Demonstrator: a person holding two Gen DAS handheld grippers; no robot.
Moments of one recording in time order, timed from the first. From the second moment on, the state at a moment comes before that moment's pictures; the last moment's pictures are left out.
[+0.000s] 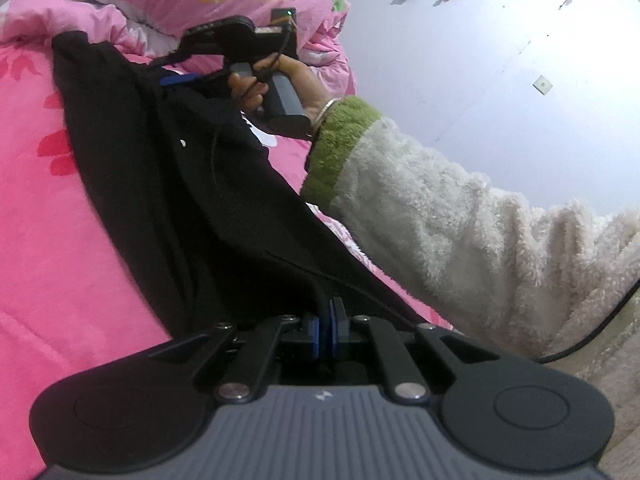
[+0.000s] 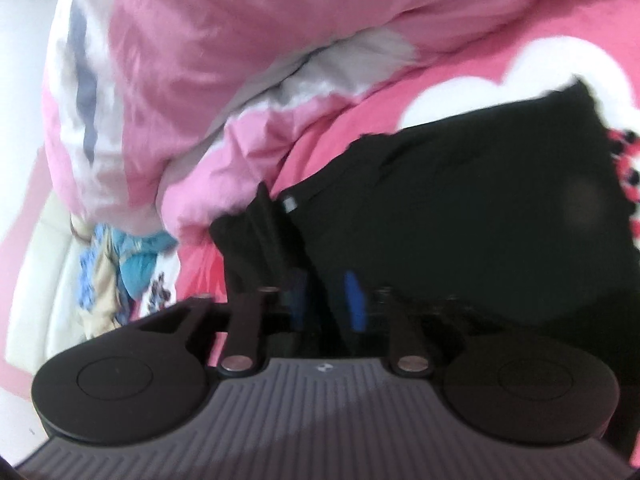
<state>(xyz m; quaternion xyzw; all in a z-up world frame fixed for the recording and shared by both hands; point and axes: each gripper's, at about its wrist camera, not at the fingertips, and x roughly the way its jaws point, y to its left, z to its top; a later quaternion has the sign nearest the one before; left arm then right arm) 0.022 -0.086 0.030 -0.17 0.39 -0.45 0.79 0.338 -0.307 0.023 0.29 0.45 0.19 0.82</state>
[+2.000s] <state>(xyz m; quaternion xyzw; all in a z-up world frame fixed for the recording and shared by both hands) 0.024 -0.136 0.036 -0.12 0.41 -0.52 0.74 0.123 -0.500 0.110 0.27 0.29 0.09 0.91</state>
